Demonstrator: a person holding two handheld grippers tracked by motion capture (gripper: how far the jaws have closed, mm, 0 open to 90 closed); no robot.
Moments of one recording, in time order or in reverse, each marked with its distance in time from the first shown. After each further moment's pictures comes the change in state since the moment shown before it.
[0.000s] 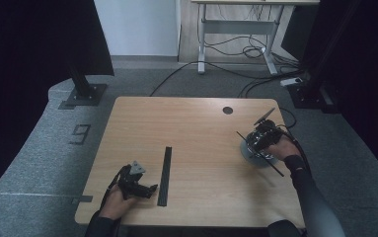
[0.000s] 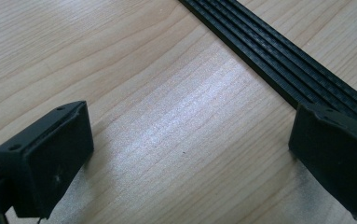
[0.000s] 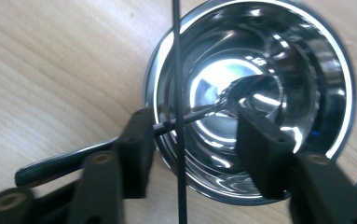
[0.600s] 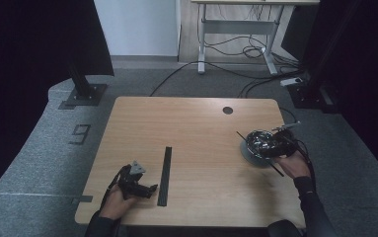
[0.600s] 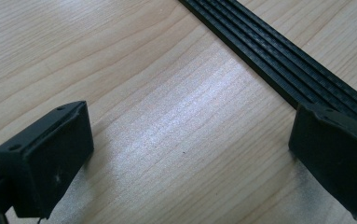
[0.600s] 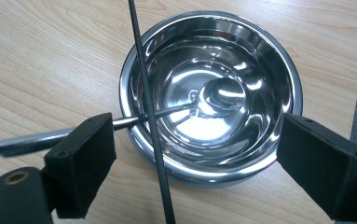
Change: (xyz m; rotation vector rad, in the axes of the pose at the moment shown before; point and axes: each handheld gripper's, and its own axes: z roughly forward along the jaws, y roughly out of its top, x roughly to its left) left arm 0.000 0.000 0.000 0.001 0.000 0.000; right arm -0.005 -0.061 -0.010 -0.320 -0.055 0.168
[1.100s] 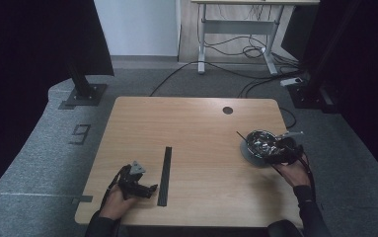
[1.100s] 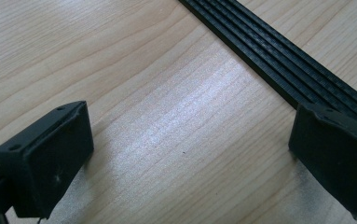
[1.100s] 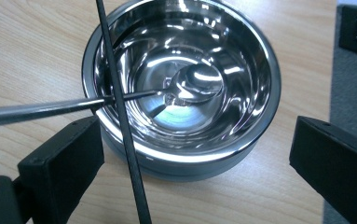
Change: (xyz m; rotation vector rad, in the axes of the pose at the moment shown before) left arm 0.000 0.000 0.000 0.000 0.000 0.000; right arm -0.003 -0.028 0.010 -0.065 -0.094 0.023
